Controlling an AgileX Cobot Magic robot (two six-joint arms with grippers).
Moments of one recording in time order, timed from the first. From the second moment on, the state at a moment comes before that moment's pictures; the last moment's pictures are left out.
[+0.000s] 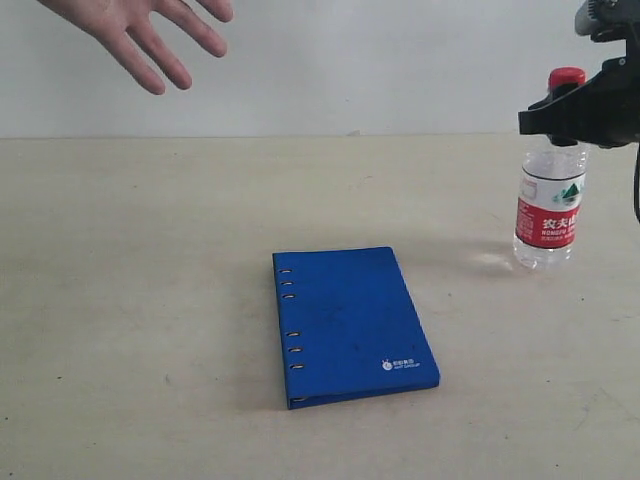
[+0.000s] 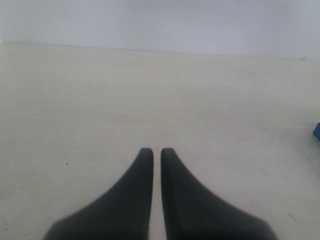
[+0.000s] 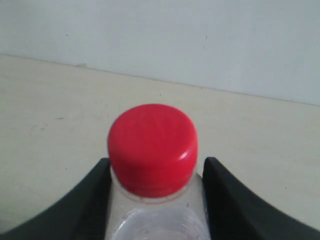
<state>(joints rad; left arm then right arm) -0.04 0.00 0.00 -0.18 0.36 0.13 -0.13 1.64 -0.96 -1.05 -0.20 0.92</state>
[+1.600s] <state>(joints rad) -0.04 0.00 0.00 -0.18 0.36 0.13 -0.13 1.61 -0.91 -1.05 -0.21 0.97</state>
